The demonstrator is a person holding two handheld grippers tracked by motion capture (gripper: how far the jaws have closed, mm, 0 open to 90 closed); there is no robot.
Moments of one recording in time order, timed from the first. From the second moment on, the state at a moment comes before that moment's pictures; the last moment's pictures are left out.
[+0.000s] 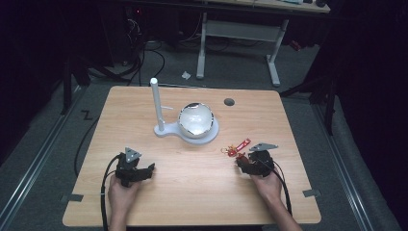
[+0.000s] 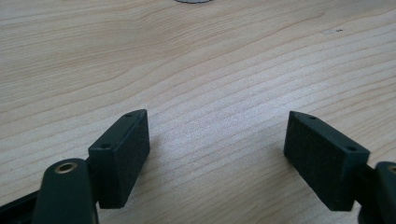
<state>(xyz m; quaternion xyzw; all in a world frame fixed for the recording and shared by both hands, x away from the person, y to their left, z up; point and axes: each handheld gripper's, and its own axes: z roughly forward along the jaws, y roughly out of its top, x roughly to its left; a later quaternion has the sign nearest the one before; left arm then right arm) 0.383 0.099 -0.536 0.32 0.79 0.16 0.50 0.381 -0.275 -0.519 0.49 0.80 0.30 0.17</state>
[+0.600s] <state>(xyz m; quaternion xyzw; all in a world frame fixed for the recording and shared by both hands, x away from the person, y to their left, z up) 0.383 0.099 -0.536 0.32 0.79 0.16 0.50 0.380 -0.273 -0.520 0.48 0.80 0.30 0.19</state>
